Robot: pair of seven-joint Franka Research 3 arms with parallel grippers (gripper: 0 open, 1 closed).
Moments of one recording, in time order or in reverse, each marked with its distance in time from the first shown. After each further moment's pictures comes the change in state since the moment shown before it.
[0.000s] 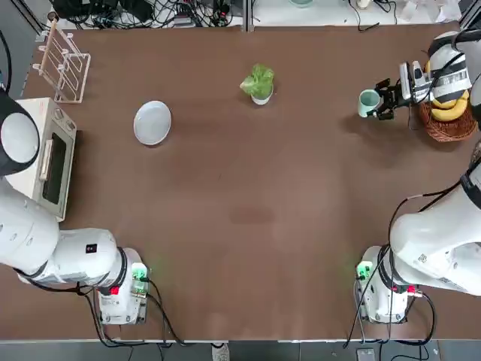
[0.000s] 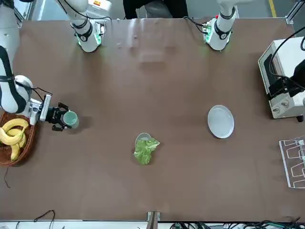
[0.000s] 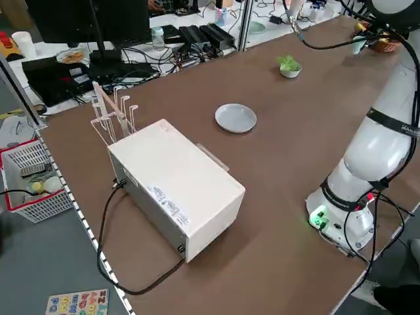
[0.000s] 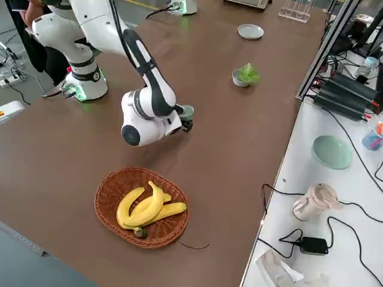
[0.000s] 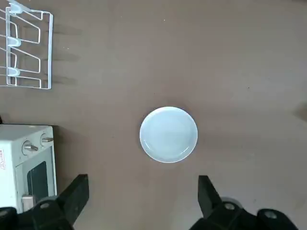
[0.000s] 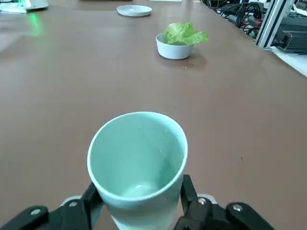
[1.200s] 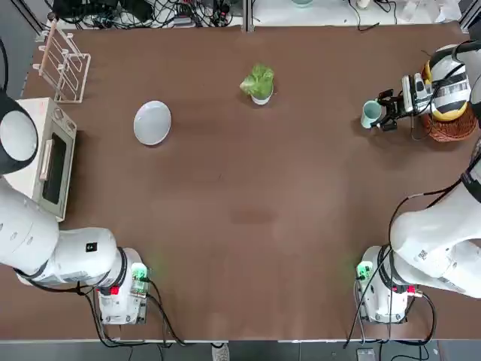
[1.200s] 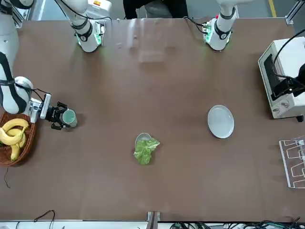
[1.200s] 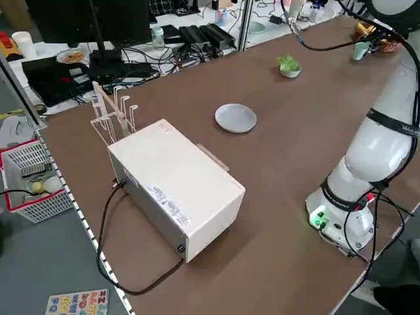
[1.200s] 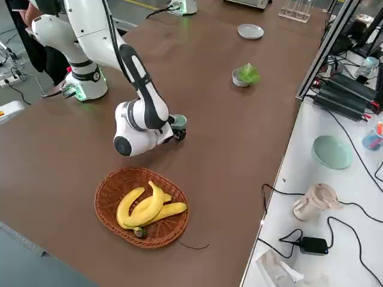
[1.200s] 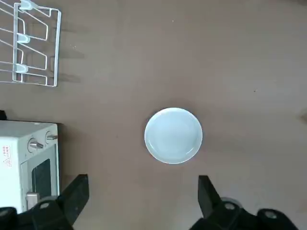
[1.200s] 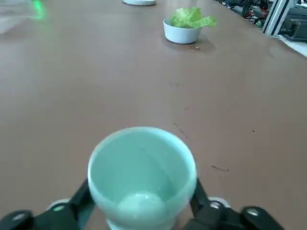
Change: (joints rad) left arm 0.034 0.002 0.002 0.000 0.000 0.000 0.000; right arm -0.041 0.071 0.001 0.016 -0.021 0.016 -0.065
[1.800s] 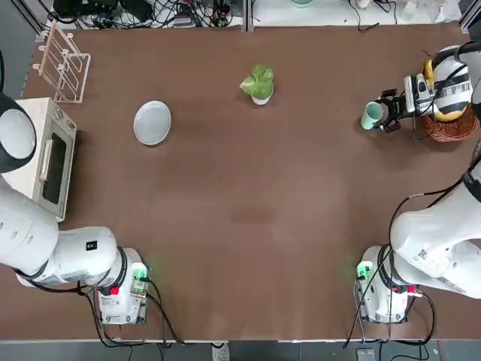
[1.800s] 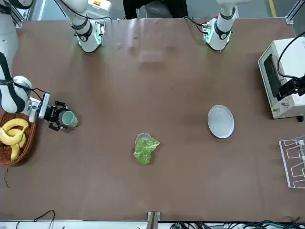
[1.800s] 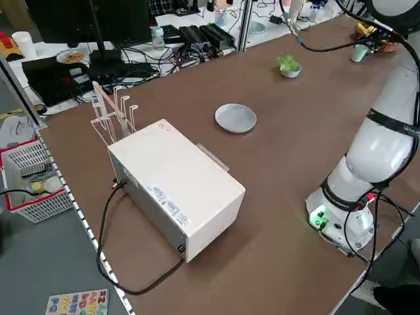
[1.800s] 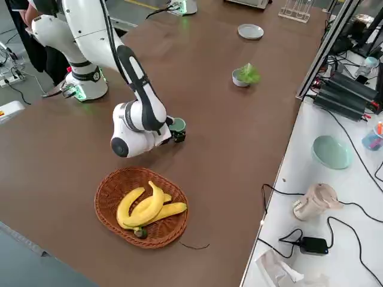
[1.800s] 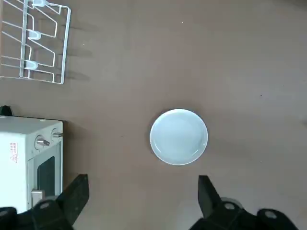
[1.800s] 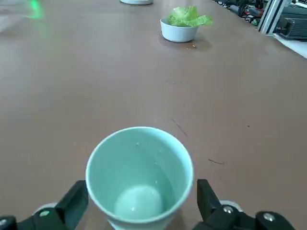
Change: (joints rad) left arm 0.027 0.000 0.000 0.000 0.000 0.000 0.000; right arm -0.016 0.001 -0.001 0.008 -0.001 0.000 0.006
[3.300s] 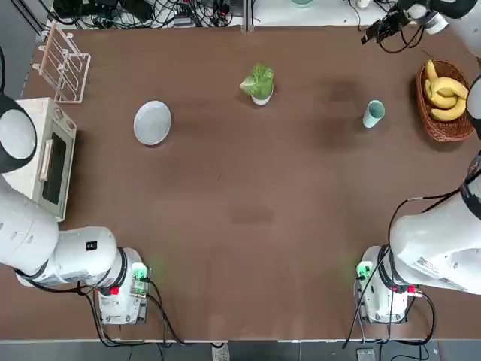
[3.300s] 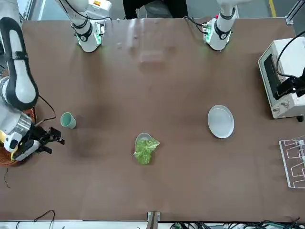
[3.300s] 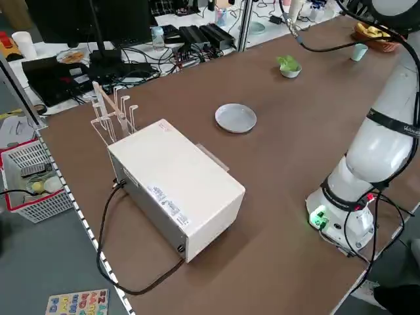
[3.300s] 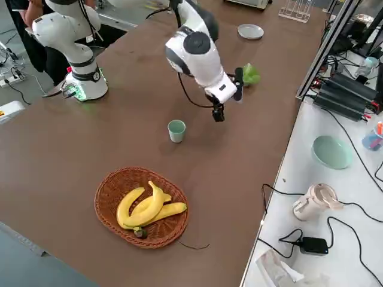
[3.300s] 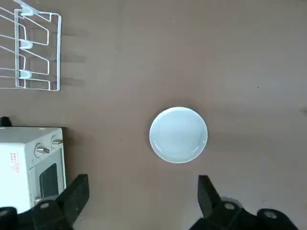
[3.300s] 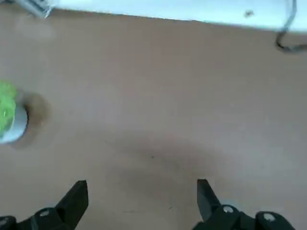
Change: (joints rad) left arm -0.002 0.001 -0.009 0.000 0.000 0.000 0.068; right arm 0.104 -0.200 0.319 0.270 -0.674 0.341 2.222
